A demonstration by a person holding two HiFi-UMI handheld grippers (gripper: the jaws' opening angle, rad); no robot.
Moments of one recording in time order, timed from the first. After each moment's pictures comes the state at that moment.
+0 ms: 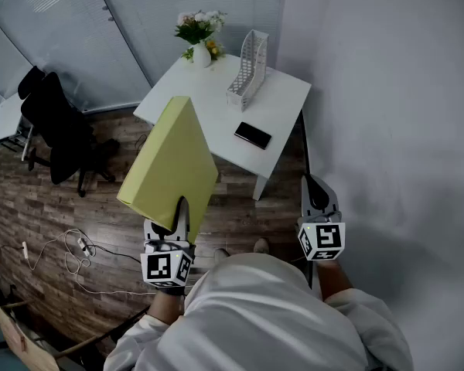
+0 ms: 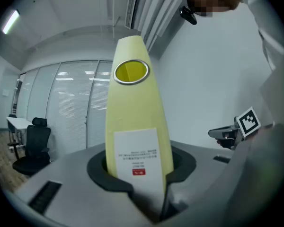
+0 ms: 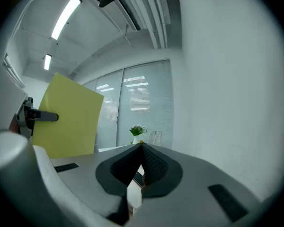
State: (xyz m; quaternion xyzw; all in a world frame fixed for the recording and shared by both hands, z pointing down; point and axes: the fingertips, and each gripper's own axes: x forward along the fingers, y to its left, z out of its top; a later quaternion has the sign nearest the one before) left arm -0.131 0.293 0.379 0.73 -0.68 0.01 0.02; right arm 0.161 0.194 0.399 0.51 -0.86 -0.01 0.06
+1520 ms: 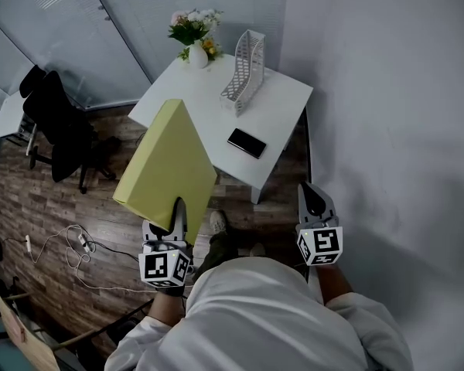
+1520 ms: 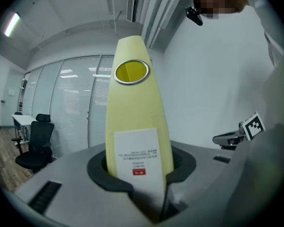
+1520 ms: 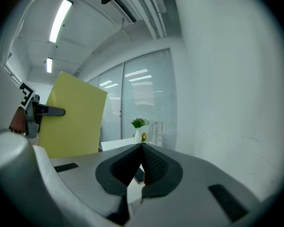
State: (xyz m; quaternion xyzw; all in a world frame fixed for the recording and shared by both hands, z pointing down) left arm -0.094 0.230 0.404 0.71 -0.70 0.02 0.05; right arm 0.199 0.131 0.448 0.47 -0.88 0.02 0.08
